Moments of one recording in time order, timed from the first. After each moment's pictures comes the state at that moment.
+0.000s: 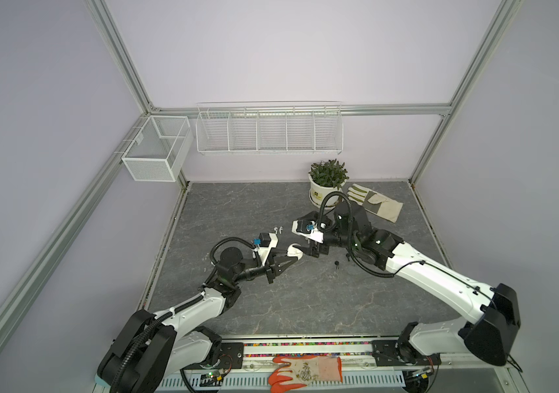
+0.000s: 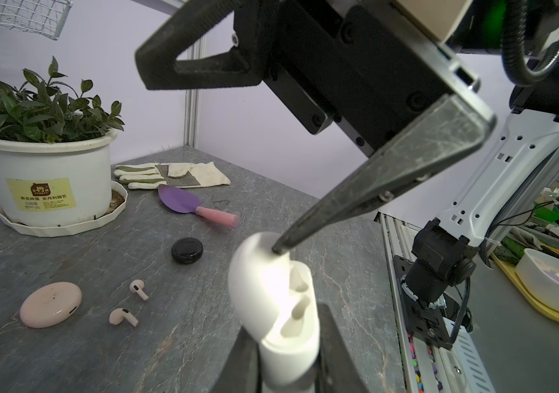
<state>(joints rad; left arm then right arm) -0.56 1.16 0.34 0.84 0.79 -0.23 0.78 1.38 1.18 -0.27 -0.34 -0.66</state>
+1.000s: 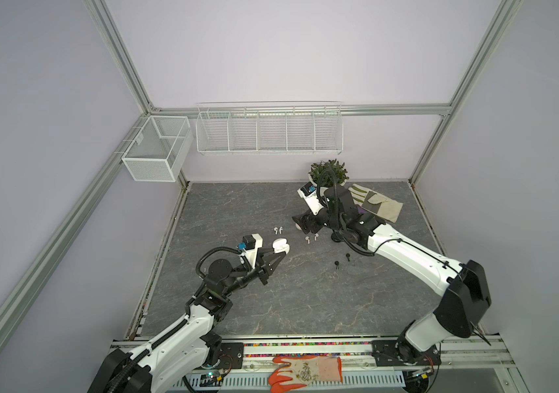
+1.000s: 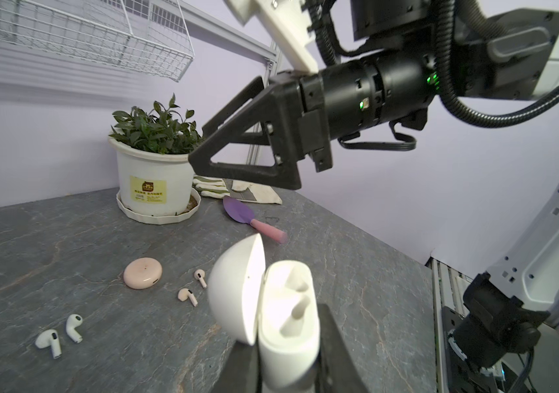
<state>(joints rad) -0.55 0.87 0.26 0.67 0.49 -0.31 0.70 1.63 1.38 -0.29 -0.07 -0.02</state>
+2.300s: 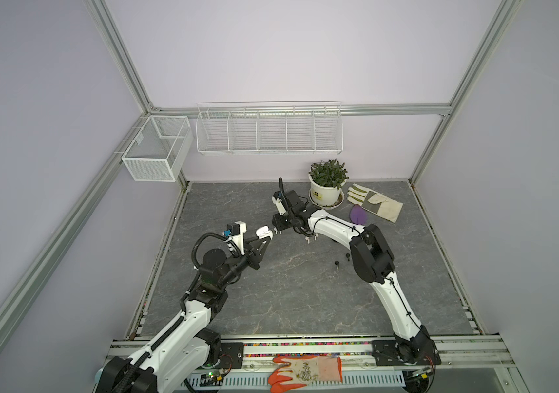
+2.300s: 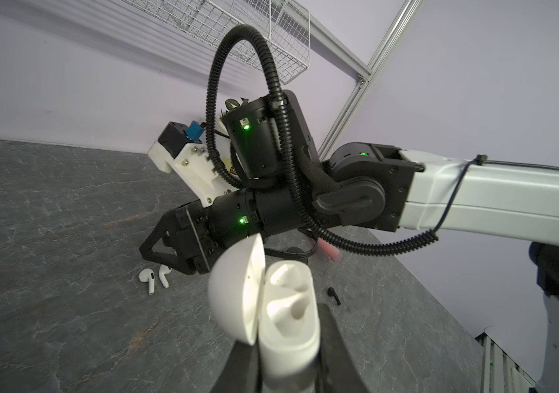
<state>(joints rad) -0.40 0.89 0.33 0.53 0.39 -0.45 0.72 2.42 2.03 -0.45 -0.09 0.26</state>
